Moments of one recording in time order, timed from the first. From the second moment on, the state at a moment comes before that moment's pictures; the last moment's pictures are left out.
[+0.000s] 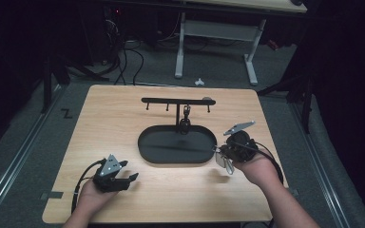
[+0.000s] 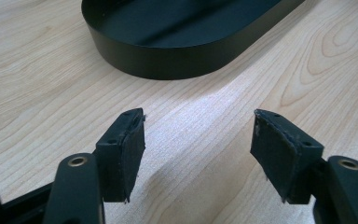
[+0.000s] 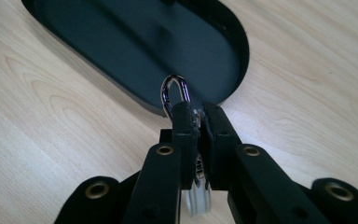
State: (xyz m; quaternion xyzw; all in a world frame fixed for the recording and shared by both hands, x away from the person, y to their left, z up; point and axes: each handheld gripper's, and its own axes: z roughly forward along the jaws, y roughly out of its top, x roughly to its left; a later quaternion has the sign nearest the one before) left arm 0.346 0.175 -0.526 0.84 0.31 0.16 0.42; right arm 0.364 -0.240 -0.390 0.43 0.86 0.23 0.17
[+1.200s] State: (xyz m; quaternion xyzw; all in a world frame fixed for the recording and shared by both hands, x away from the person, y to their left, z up) left arm 0.345 0.176 -0.526 0.84 0.31 0.16 0.42; right arm 0.401 -0.232 -0.338 0.43 0.85 0.23 0.18
